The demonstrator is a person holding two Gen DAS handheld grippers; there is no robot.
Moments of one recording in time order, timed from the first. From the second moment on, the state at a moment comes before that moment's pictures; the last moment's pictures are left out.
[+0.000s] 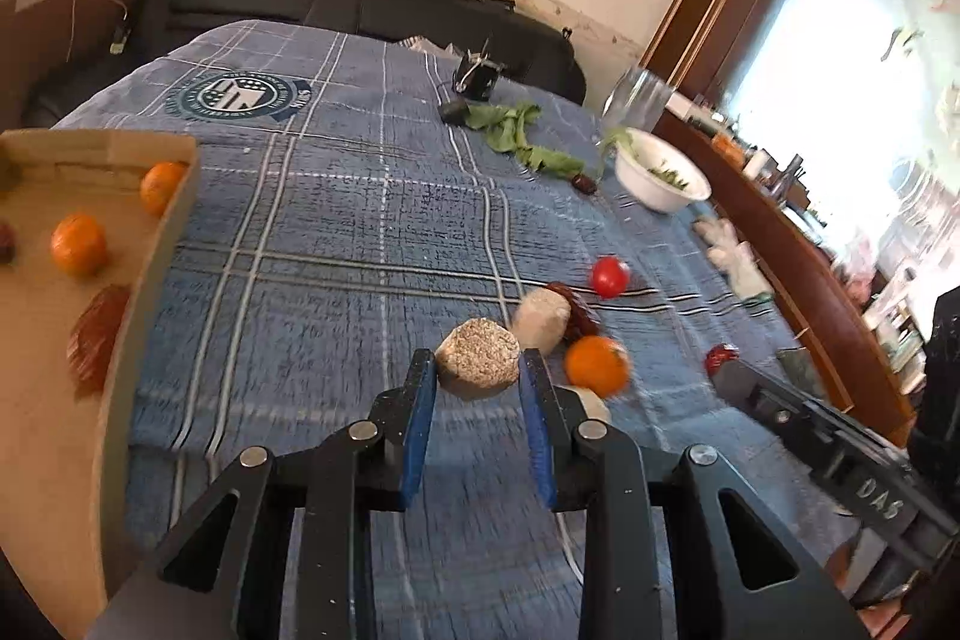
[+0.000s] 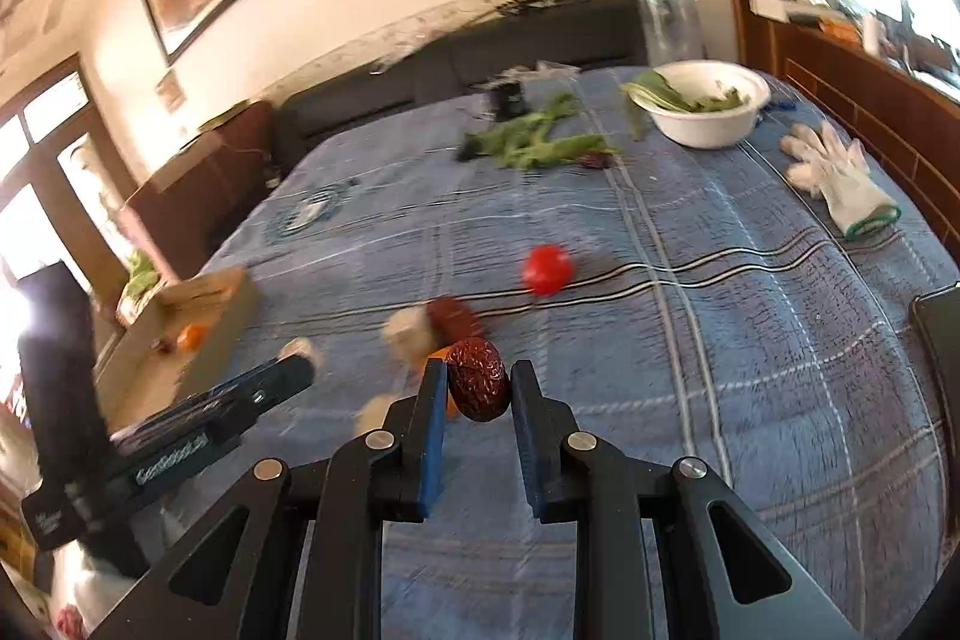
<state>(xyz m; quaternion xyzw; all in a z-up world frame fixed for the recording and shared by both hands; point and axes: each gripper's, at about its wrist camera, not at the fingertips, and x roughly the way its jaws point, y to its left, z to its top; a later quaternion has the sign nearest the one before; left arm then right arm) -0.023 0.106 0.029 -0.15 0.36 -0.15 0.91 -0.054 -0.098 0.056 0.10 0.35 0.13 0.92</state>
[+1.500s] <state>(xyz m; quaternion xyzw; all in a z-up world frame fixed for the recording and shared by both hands) -0.039 0.357 0.053 -0.24 0.43 0.06 0.87 -0.004 0.185 0.042 -0.03 0.43 0.33 0.84</state>
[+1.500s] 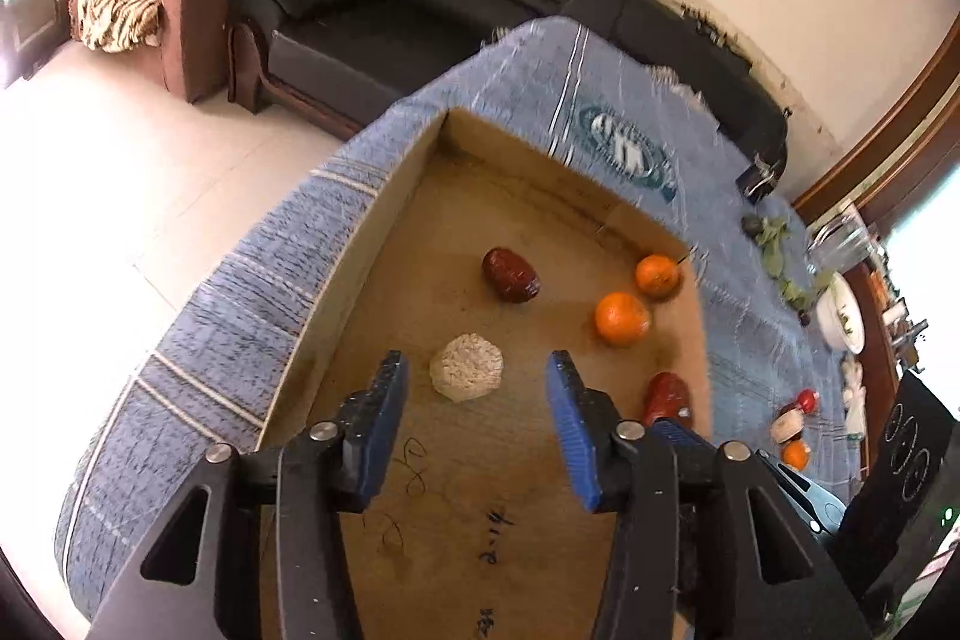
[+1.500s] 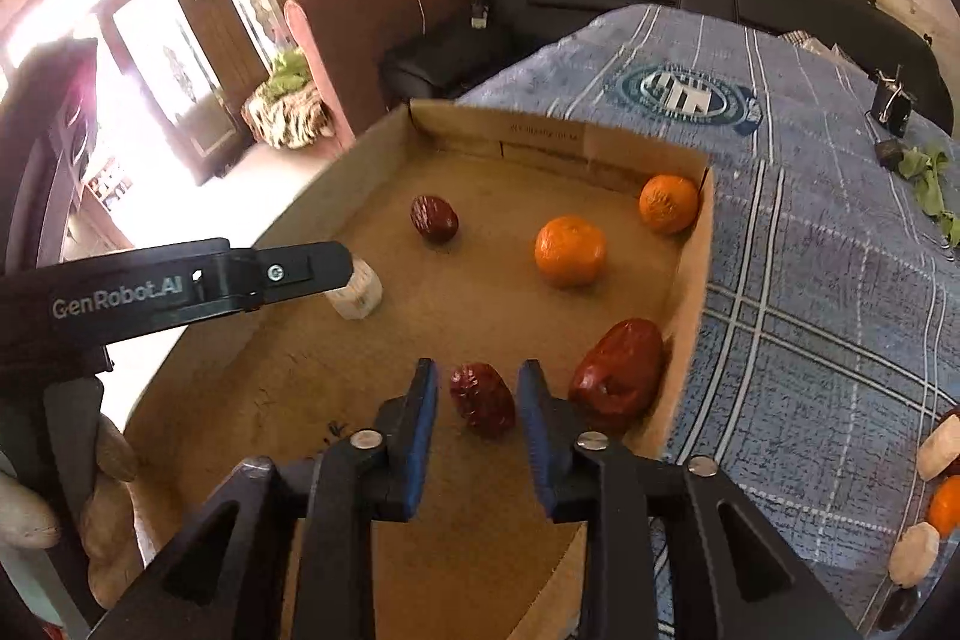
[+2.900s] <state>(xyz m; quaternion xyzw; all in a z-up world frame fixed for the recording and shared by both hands) -0.122 0.168 0.024 -0.05 0.50 -0.06 0.86 -0.050 -0.132 0.042 0.14 0.39 0.17 0.89</state>
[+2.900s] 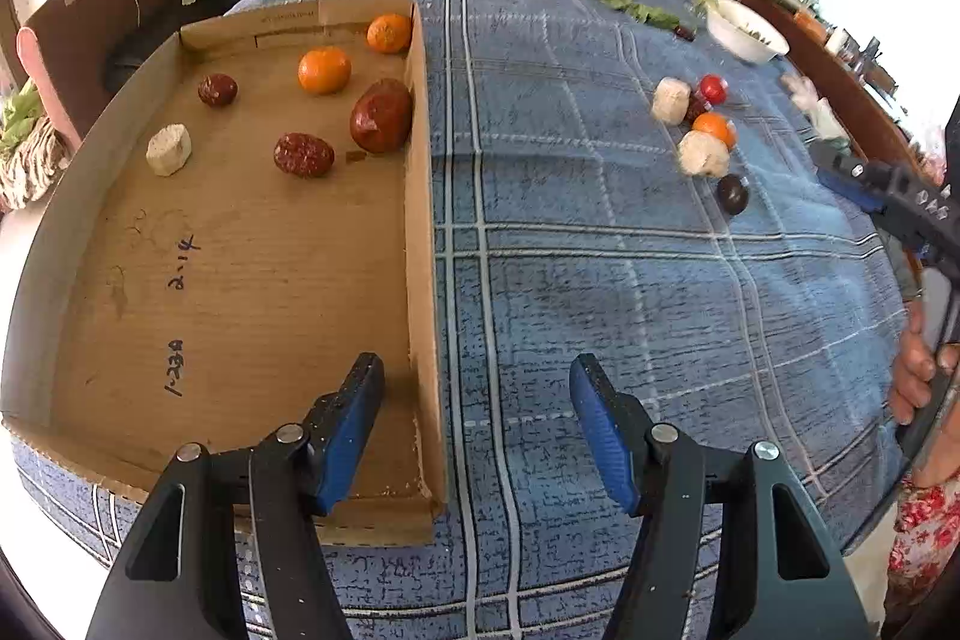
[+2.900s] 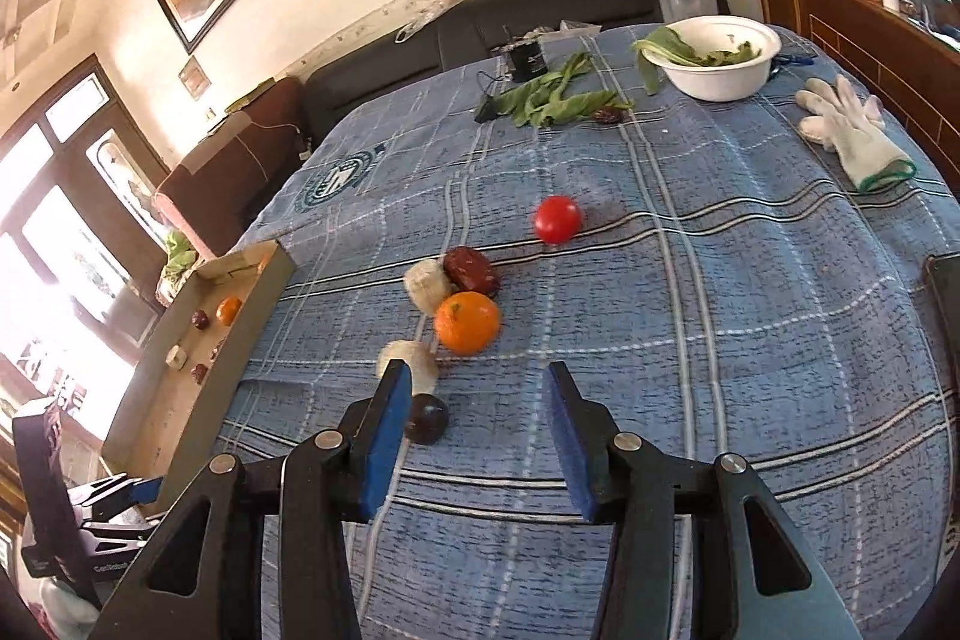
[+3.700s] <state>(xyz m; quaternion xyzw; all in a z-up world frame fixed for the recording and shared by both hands) -0.029 0.075 0.038 -0.07 0.43 -0.17 0.89 0.024 -0.121 0.021 0.12 0.42 0.18 0.88</state>
